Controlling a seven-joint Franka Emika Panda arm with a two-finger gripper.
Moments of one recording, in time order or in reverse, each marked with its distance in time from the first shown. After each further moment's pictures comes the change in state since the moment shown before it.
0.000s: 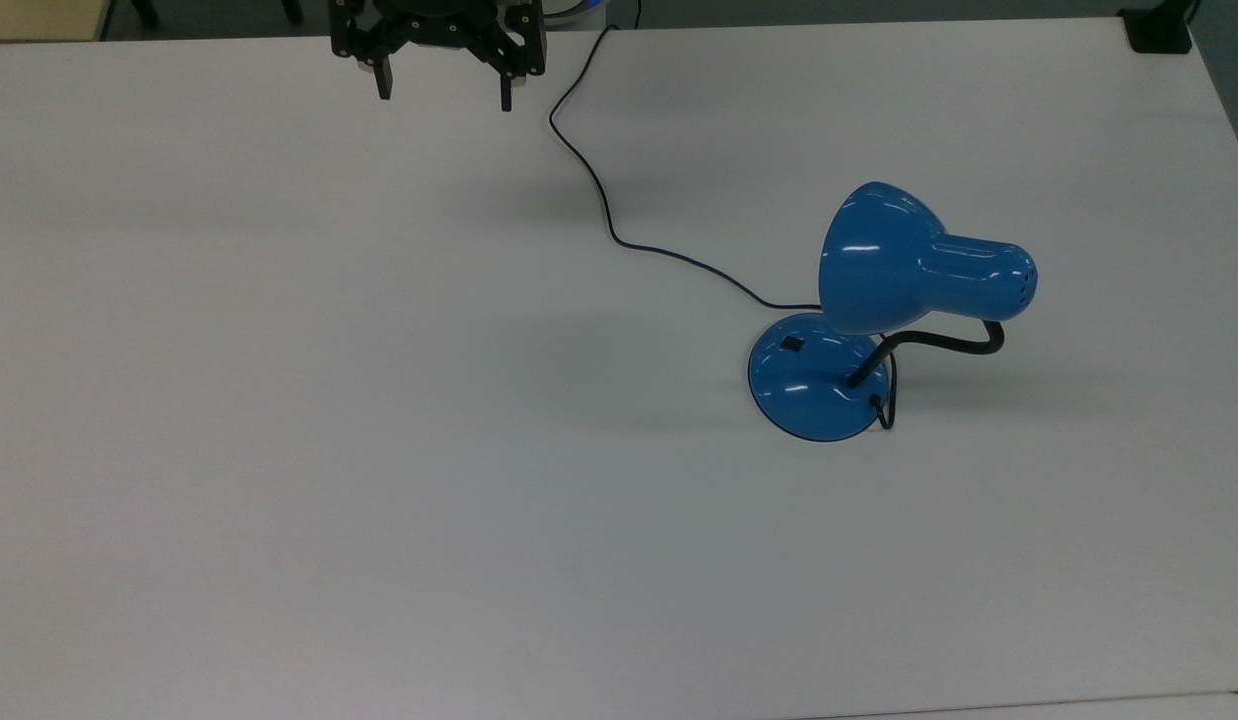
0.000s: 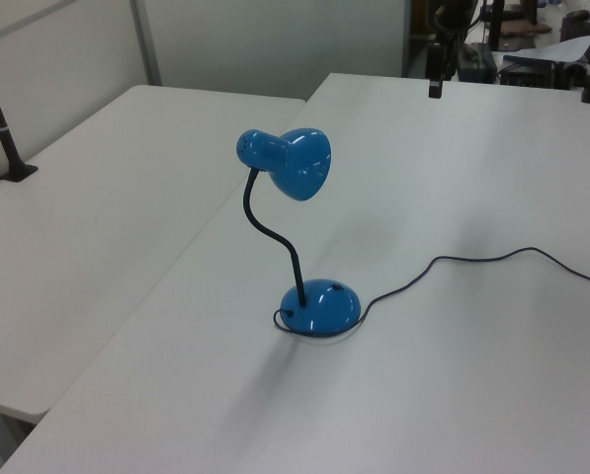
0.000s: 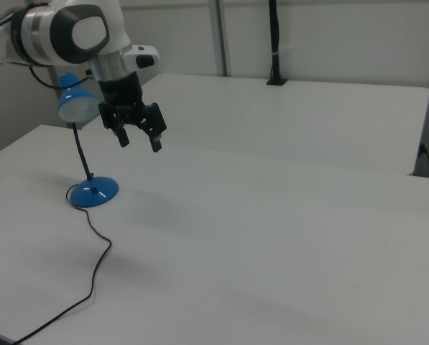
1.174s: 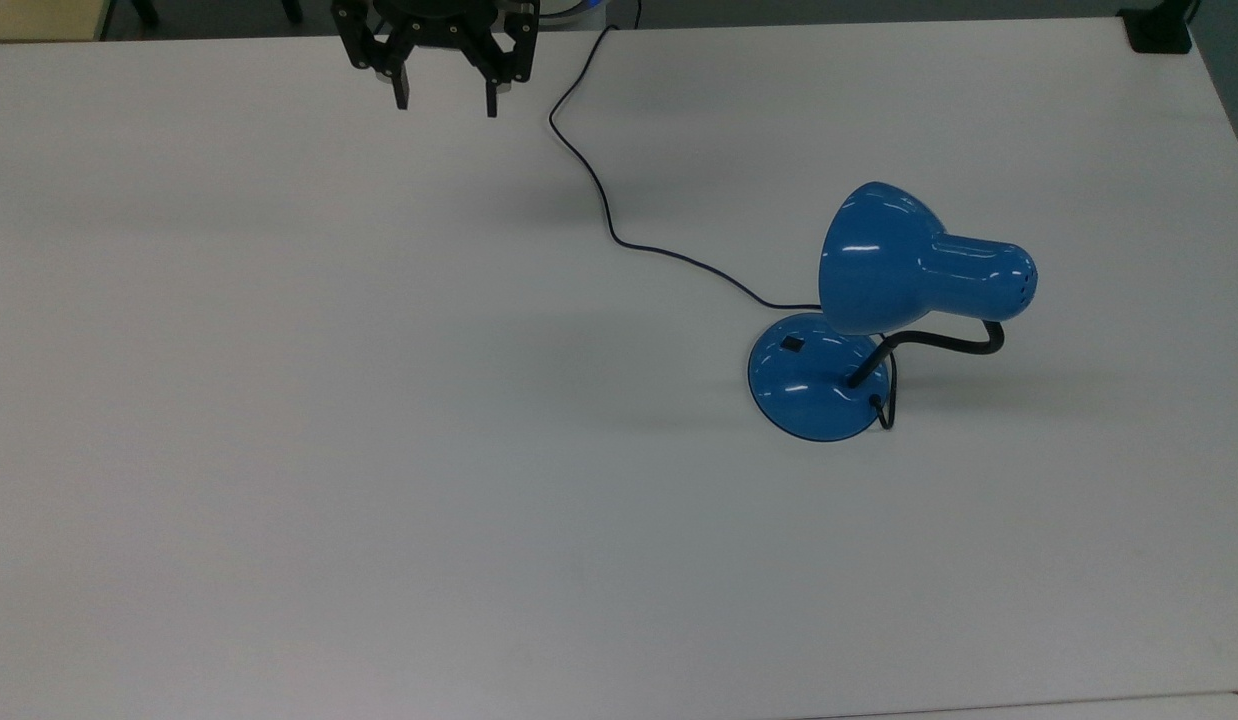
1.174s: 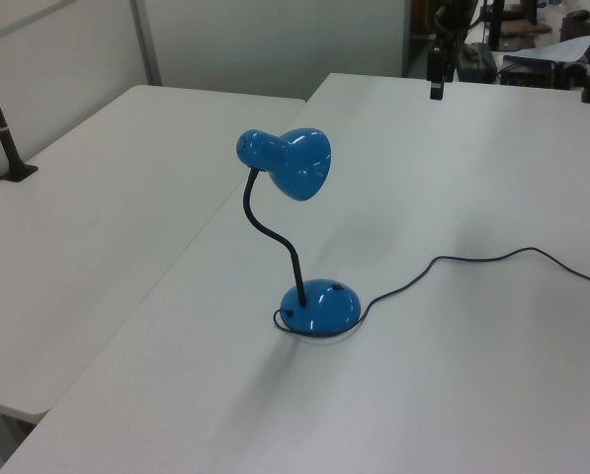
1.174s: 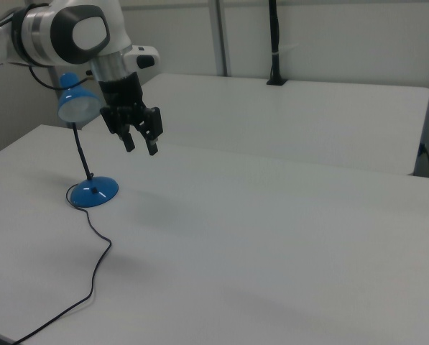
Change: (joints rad) arm 0.000 0.002 0.000 0.000 0.000 0.000 -0.025
